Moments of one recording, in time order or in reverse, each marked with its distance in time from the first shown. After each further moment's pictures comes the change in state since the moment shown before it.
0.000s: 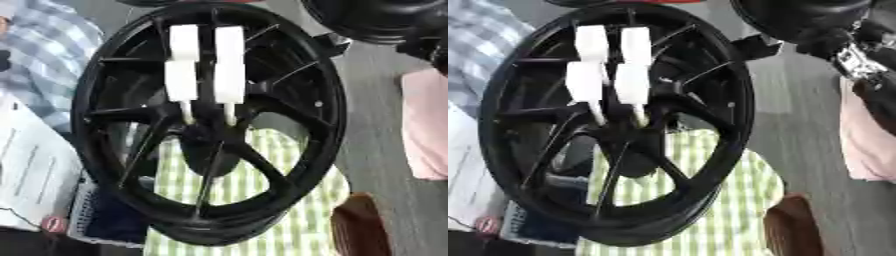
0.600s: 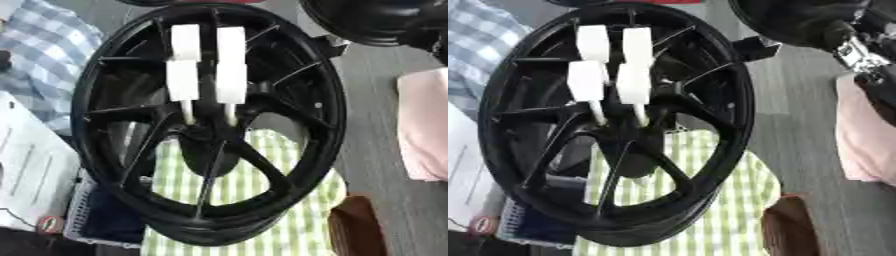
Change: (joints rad) left arm 0.000 0.001 -0.001 0.000 0.000 0.005 -0.005; right arm -0.075 -0.093 0.035 0.000 0.044 -0.054 0.062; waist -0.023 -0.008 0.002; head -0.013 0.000
